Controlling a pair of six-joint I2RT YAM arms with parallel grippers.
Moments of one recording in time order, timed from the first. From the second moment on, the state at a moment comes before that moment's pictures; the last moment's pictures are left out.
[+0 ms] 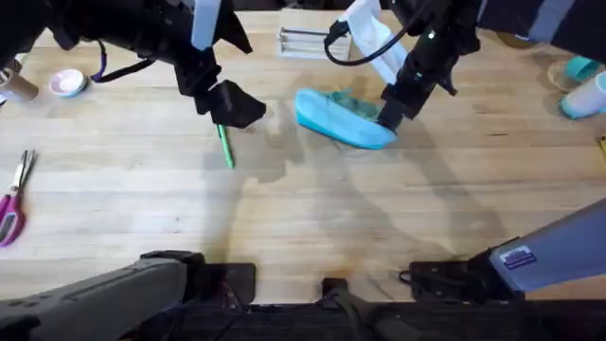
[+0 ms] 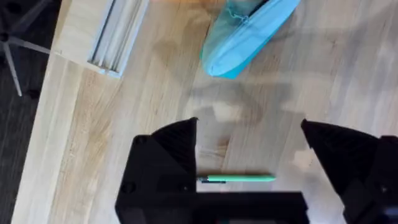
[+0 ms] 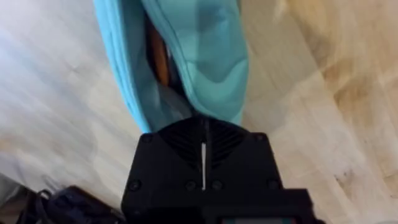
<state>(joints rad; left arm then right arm) -0.05 1.36 1.34 -1.11 0.58 1.16 0.33 1.77 1.41 -1.16 -0.03 -0.58</state>
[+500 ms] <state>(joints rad) -0.05 1.36 1.34 -1.11 0.58 1.16 0.38 1.77 1.33 -1.01 -0.07 -0.45</state>
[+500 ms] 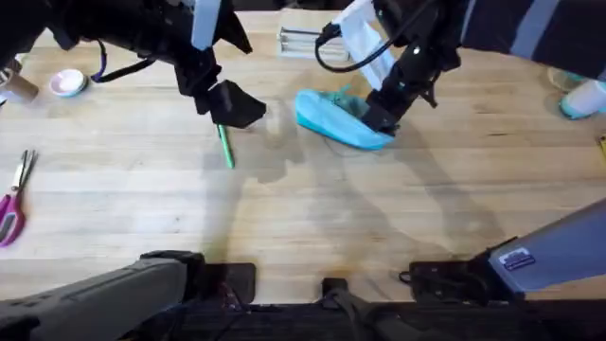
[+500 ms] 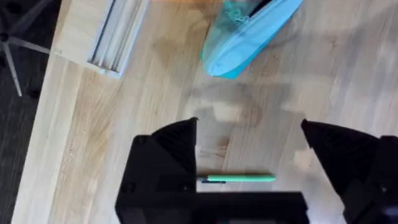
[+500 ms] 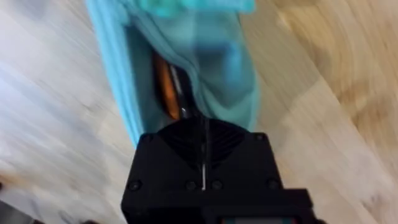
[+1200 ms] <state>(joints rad) -0.05 1.36 1.34 -1.11 0.58 1.16 0.46 1.83 1.32 -0.86 -0.16 -0.42</state>
